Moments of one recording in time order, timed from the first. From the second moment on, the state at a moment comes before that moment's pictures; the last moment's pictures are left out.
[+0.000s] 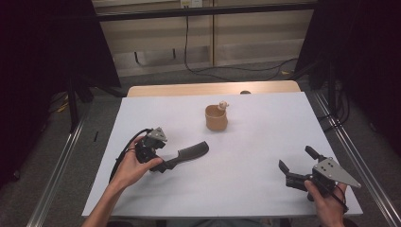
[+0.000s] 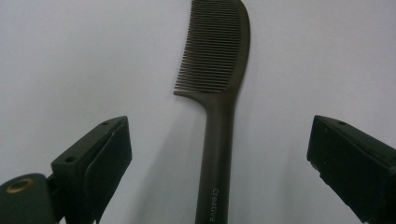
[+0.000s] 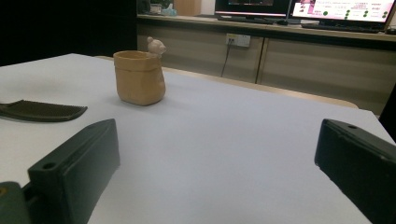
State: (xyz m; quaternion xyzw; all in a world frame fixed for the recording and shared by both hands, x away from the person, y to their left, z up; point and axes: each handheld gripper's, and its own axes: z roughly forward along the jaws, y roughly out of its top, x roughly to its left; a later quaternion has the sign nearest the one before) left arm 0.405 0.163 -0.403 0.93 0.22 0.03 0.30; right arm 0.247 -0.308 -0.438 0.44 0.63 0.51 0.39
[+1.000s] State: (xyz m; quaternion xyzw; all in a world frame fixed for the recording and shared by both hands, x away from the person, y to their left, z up) left arm 0.419 0.139 -0.417 0.96 0.18 0.01 0.21; right arm 0.248 -0.308 -0.439 0.43 0.64 0.51 0.38
